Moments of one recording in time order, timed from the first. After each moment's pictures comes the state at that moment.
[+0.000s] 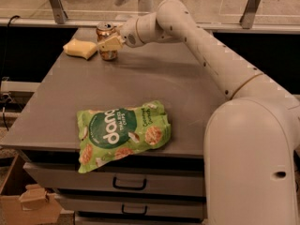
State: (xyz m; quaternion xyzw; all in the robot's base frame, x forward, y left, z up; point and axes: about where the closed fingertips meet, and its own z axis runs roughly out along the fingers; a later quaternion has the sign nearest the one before) arm 0.798 0.130 0.886 -0.50 0.66 0.27 0.49
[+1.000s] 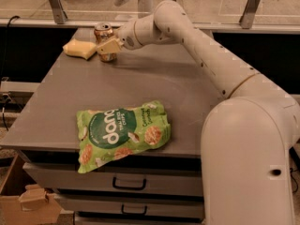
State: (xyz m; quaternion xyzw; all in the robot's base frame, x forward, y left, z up) arm 0.797 0.136 0.881 -0.50 0.67 0.27 0.48
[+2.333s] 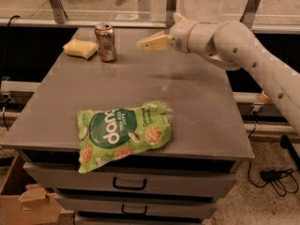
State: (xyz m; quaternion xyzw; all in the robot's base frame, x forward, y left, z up) arm 0.775 -0.038 0.938 -0.35 0.65 0.21 0.64
